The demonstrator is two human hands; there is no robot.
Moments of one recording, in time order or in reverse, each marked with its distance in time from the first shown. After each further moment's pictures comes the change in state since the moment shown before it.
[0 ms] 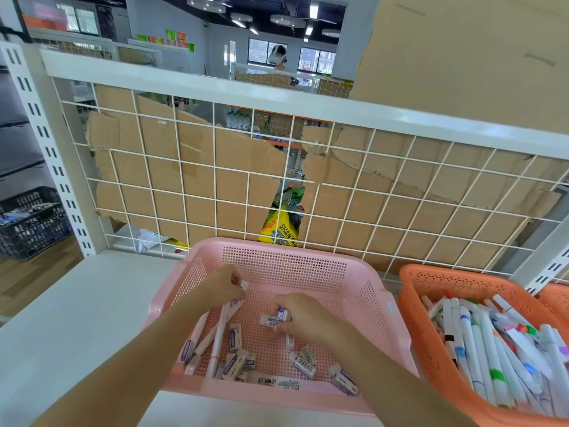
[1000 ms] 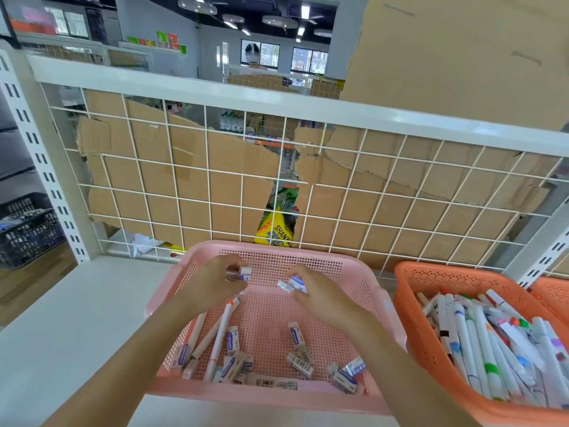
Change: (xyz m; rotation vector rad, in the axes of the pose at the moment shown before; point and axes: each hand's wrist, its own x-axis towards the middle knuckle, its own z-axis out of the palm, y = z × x) left_hand -0.043 0.028 -0.026 -0.071 0.122 0.341; right_hand -0.016 0.007 -0.035 0.071 0.232 0.034
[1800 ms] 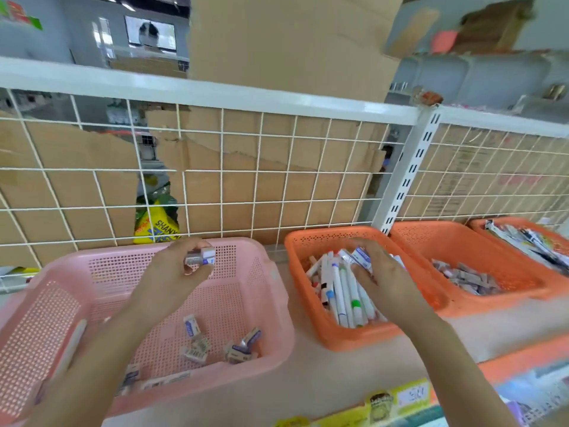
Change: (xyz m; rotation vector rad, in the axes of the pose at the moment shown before) left_hand 0.003 0.092 0.070 -0.094 0.045 0.291; right_hand -0.185 0.117 -0.101 -0.125 0.596 0.285
